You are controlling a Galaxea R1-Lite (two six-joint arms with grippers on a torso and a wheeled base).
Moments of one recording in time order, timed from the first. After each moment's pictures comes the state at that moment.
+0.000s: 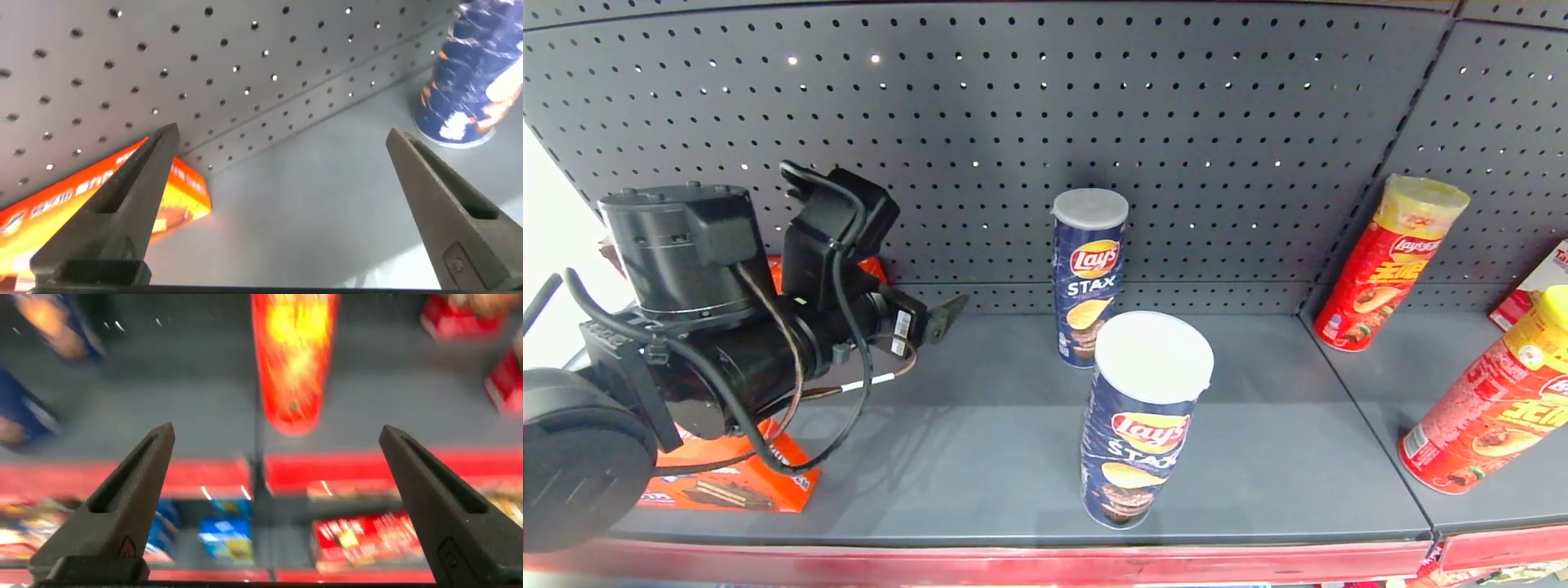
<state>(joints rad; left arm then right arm) -0.43 1.59 -0.81 -0.68 0.15 0.31 0.01 0.11 -0.19 0.00 0.04 0.07</state>
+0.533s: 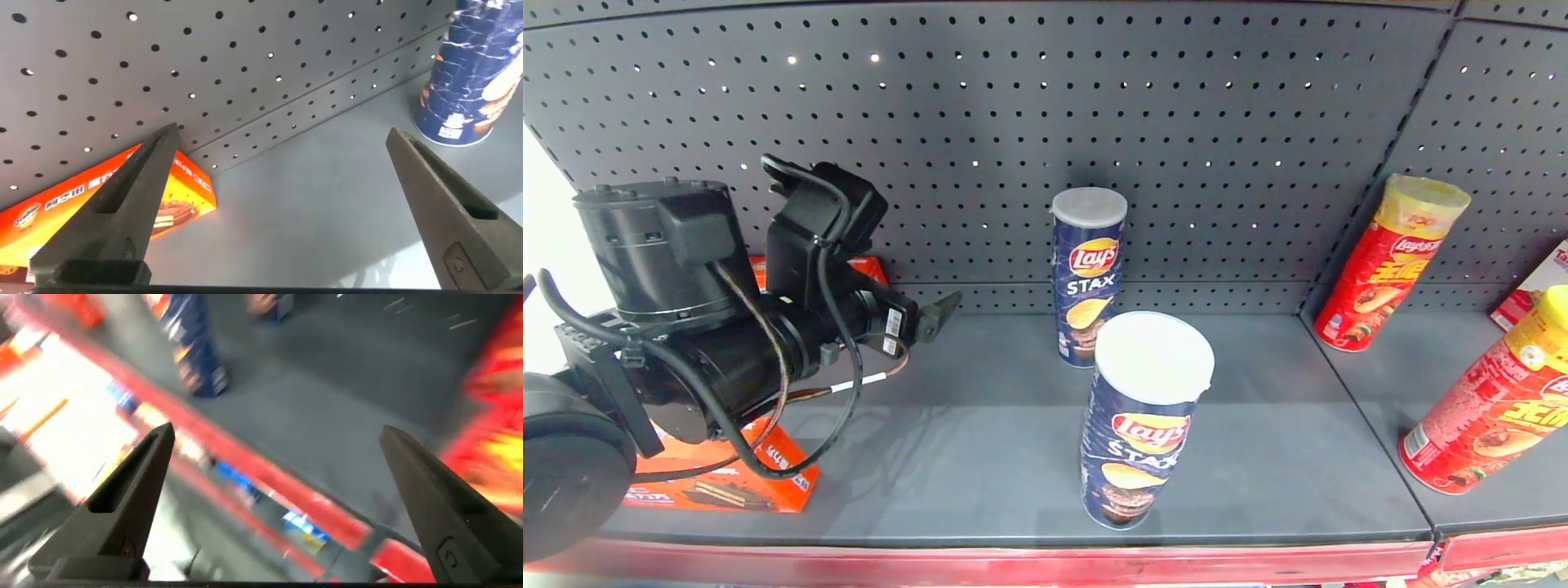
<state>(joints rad) -0.43 1.57 -0.81 -0.68 0.15 0.30 0.34 0.64 -0.47 0.02 0.32 -0.11</state>
